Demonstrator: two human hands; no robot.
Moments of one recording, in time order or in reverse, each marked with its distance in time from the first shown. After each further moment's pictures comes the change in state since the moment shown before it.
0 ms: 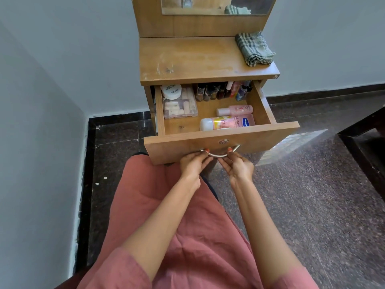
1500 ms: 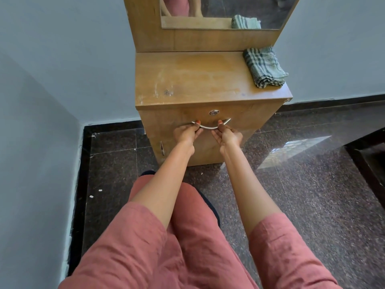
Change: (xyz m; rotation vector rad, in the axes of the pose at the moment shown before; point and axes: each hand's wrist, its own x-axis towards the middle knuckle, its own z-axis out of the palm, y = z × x) left_hand 0.119 0.089 0.059 0.000 0.137 0.028; right_hand 0.097 -0.043 0.125 -0.044 -0.034 0.006
